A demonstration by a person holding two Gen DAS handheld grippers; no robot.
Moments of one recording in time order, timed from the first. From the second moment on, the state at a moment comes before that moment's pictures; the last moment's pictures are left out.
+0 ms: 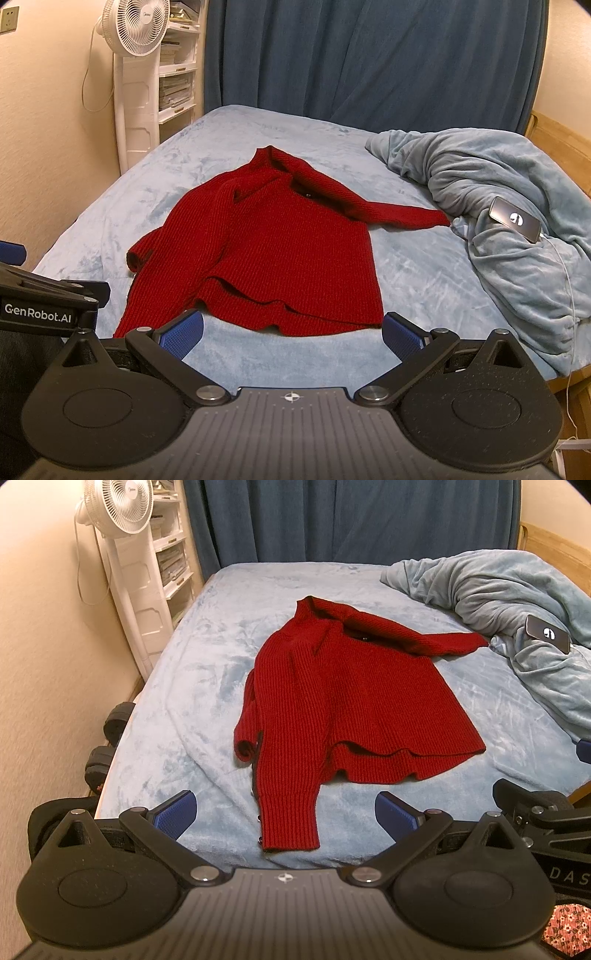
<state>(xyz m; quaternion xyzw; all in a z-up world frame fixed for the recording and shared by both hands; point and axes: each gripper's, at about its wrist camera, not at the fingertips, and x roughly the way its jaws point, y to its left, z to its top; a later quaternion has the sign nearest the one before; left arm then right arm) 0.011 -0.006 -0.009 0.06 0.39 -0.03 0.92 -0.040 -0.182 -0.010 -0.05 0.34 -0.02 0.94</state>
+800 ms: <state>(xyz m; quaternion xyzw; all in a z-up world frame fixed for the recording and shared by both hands) 0.059 0.021 -0.034 0.02 0.43 -0.02 0.90 -0.001 -0.214 -0.028 0.00 0.37 -0.04 0.93</state>
